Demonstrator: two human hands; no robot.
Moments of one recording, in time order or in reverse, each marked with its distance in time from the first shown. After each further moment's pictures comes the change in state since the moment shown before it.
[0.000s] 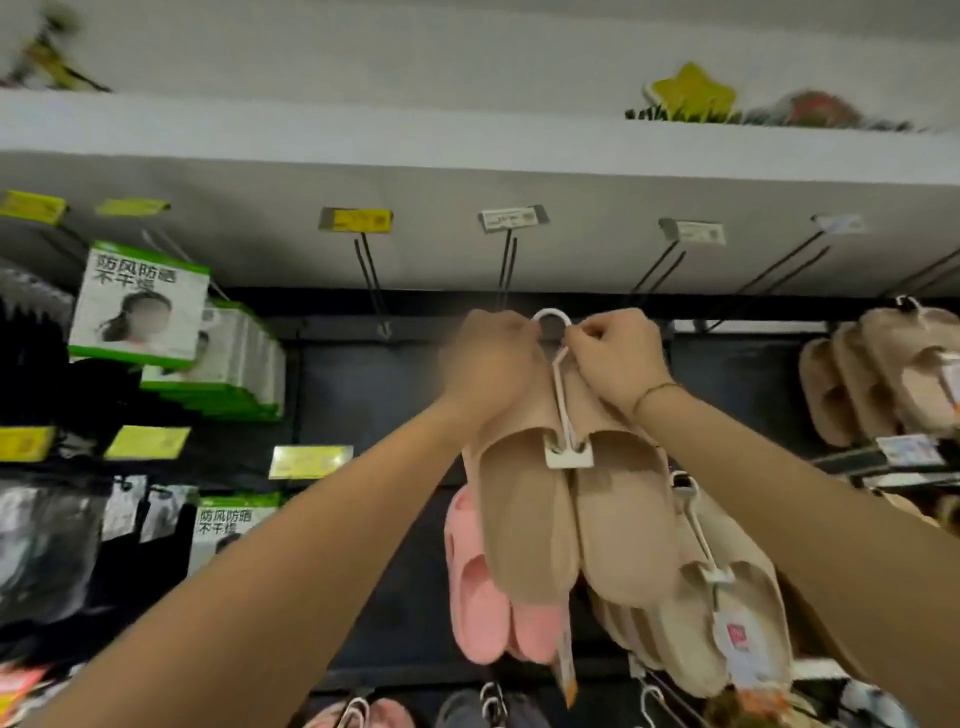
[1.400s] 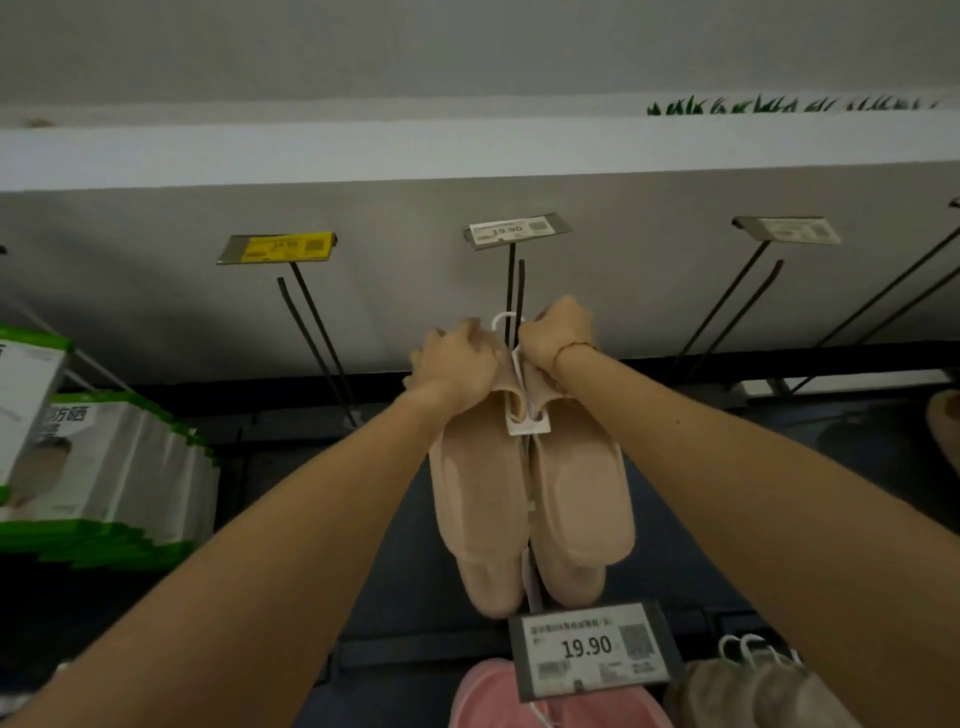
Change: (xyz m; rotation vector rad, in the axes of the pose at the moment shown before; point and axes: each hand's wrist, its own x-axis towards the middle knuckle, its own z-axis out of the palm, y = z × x) left_hand 0.205 -0.146 0.068 0.365 -0.087 -0.100; right_hand 0.249 0.064 0.182 0.063 0.101 0.075
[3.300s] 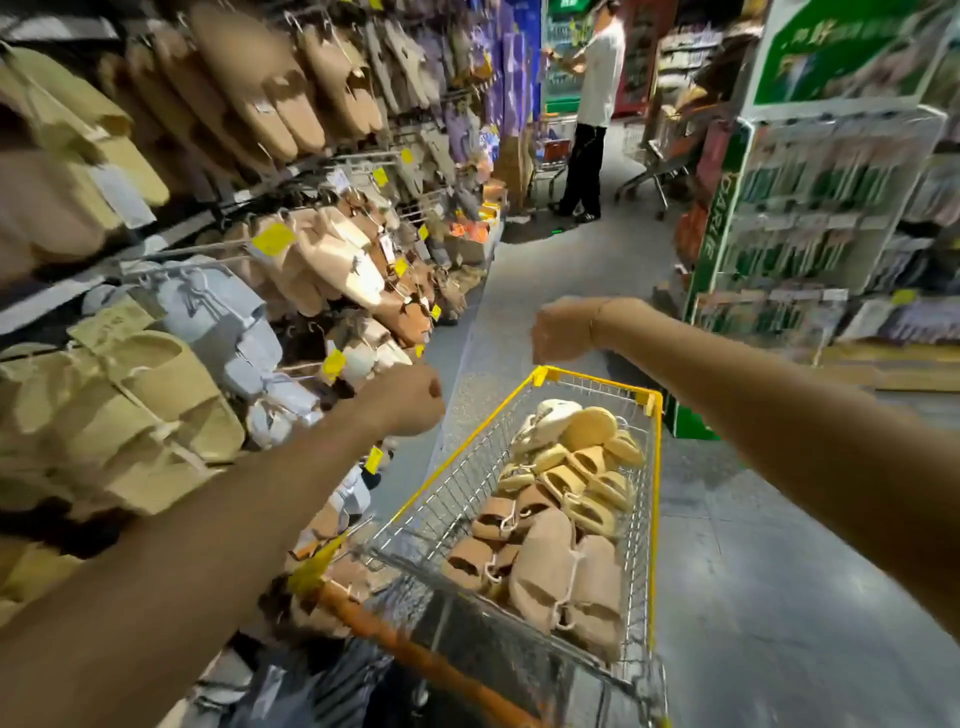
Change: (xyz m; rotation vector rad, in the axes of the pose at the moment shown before) left_hand -0.725 0.475 0.261 -0.415 -1.445 0.962; right_hand -0.582 0.213 -0.763 -1.382 -0.797 1.246
